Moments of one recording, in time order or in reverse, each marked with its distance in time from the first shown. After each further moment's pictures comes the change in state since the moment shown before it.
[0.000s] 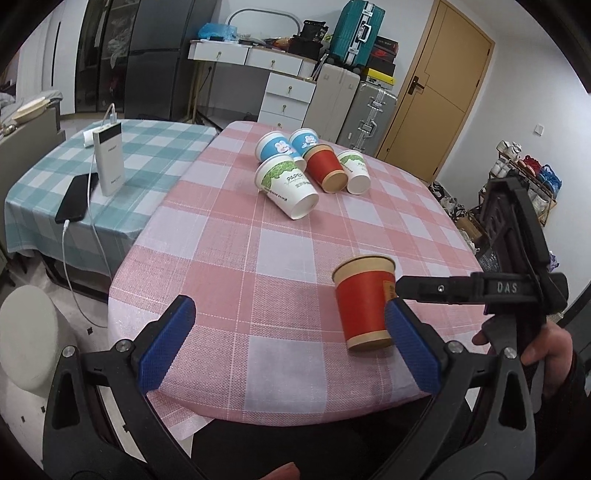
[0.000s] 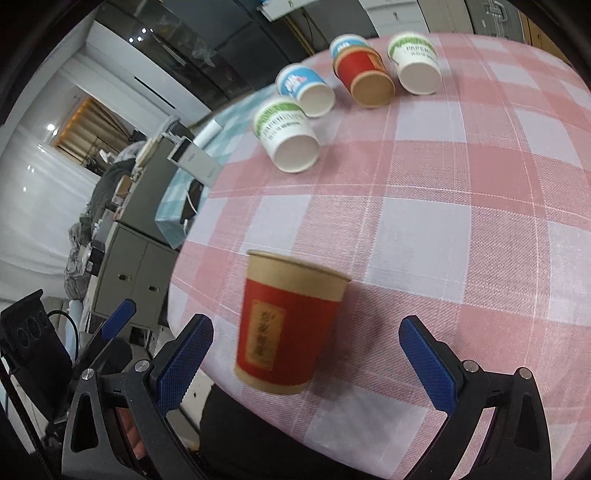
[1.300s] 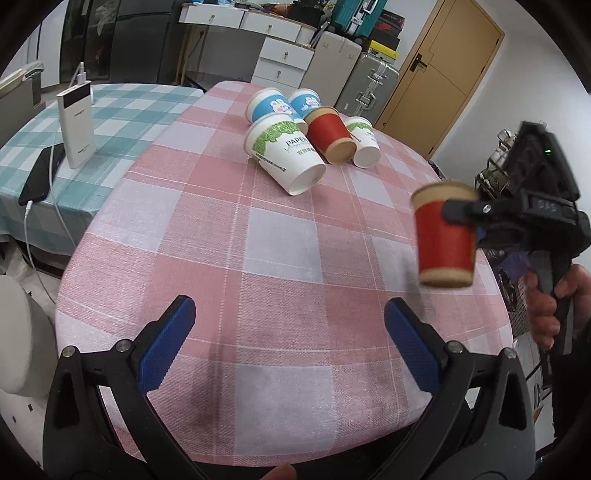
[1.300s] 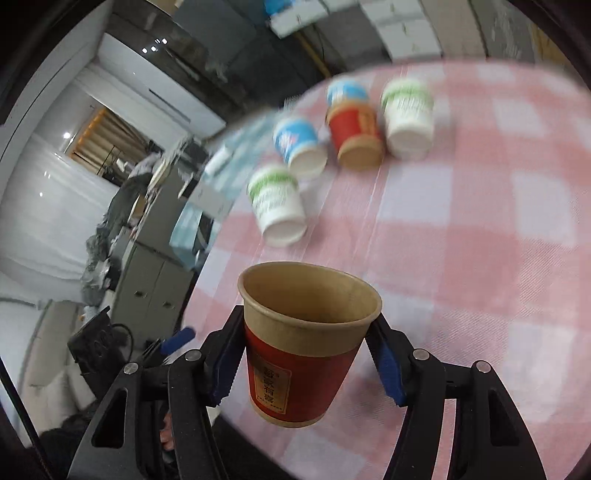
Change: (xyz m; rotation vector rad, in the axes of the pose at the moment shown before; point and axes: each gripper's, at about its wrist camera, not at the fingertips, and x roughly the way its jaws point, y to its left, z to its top) left arm 0.086 0.006 0.012 -0.023 0.137 -0.059; right arm -0.041 -0.031 0.063 -0.031 -0.112 0.057
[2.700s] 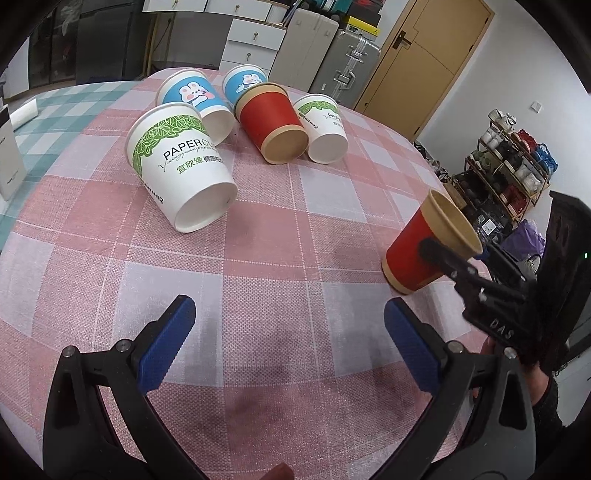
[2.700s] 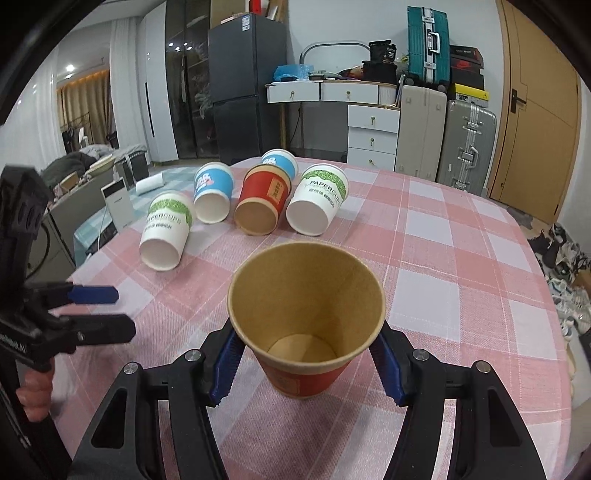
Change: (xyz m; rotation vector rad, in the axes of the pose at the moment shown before) left arm 0.113 -0.074 0.062 0.060 0.065 -0.046; right arm 0.010 -0.041 -0.031 -0.350 -0.316 -0.412
